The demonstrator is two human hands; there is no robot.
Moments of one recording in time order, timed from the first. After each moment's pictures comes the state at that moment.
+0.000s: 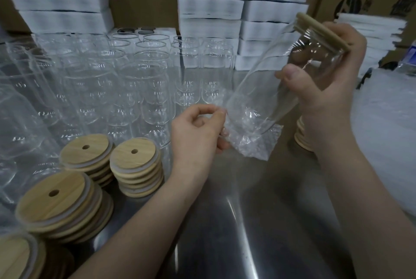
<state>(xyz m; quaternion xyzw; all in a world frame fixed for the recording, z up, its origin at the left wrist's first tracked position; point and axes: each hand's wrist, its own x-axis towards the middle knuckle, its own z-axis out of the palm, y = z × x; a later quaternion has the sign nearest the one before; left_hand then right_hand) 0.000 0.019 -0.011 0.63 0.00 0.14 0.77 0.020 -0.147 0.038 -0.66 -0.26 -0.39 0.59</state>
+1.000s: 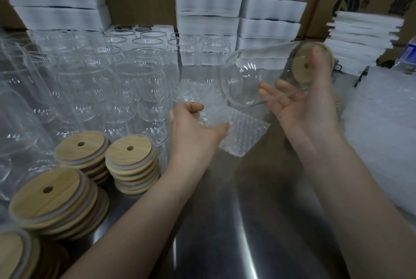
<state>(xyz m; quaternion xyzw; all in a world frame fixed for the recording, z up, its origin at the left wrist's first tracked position) 0.010 0.021 -0.019 0.74 0.04 0.17 0.65 0.017 -0.132 0.034 -0.41 0.06 -0.17 0.89</state>
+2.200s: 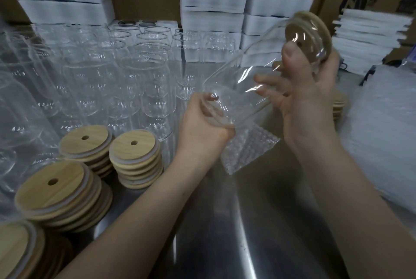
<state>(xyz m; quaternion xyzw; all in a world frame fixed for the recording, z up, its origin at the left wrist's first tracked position) 0.001 0.016 -0.009 0.71 -0.02 0.13 0.70 0.005 -0.114 0.038 -0.58 -0.10 -0.27 0.76</state>
